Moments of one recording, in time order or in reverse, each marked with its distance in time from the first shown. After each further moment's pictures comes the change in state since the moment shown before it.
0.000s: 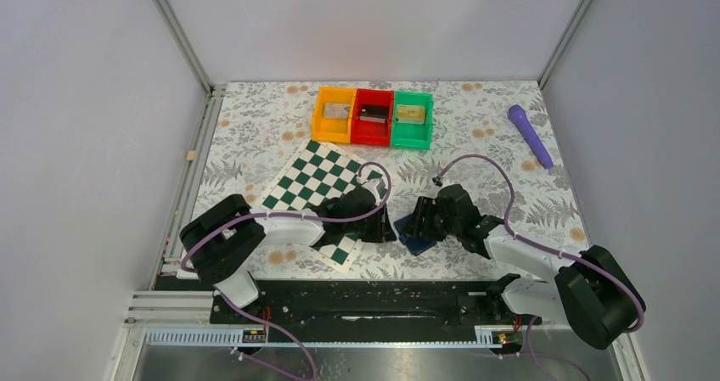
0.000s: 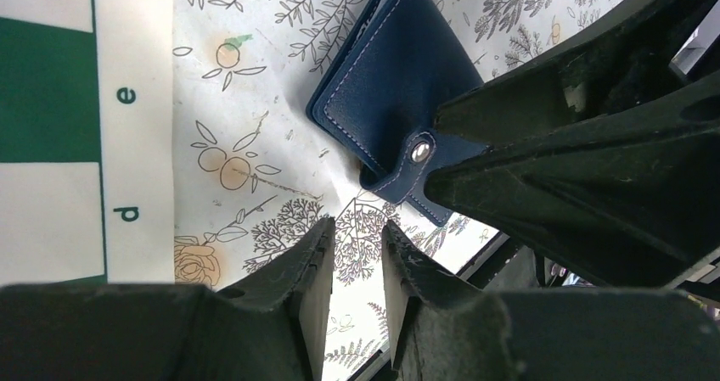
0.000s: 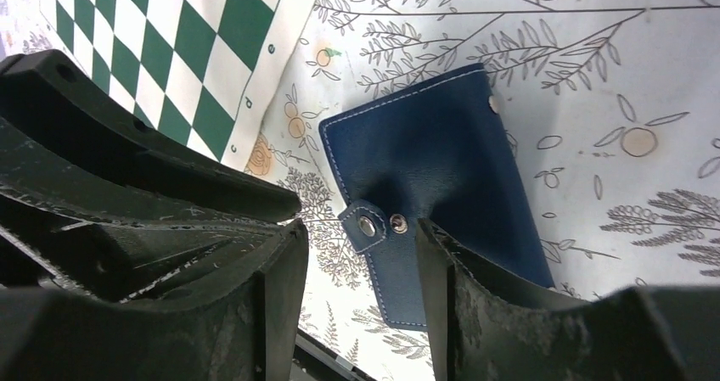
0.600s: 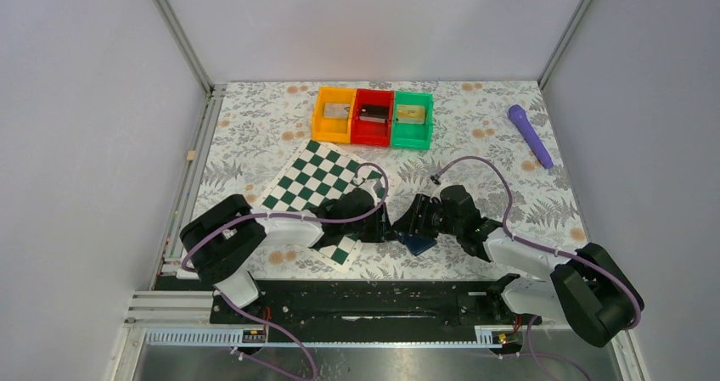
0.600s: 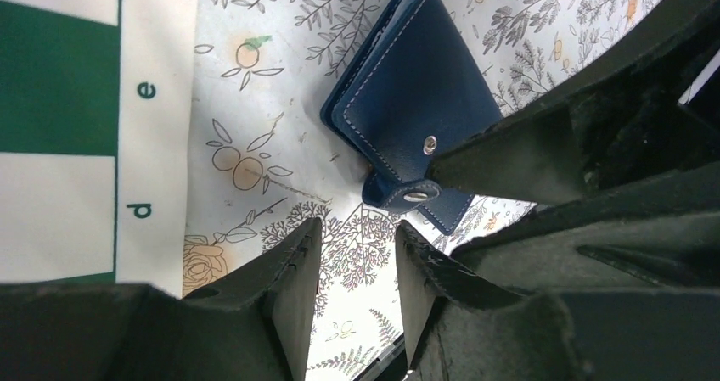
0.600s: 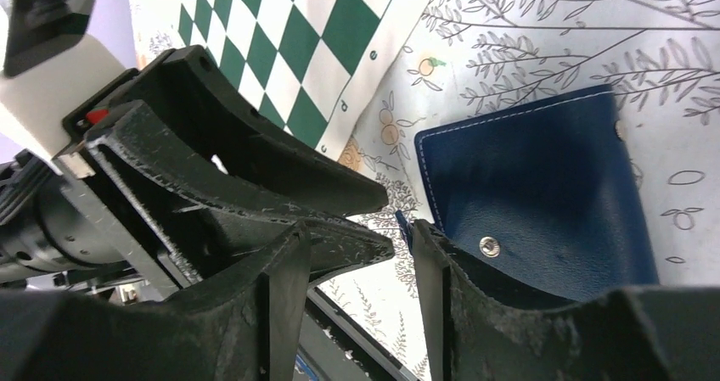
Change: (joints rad) left arm 0.000 0.002 -0.023 0.035 -0.013 -0.041; right arm 0.000 0.027 -0.039 0.212 -0.134 0.103
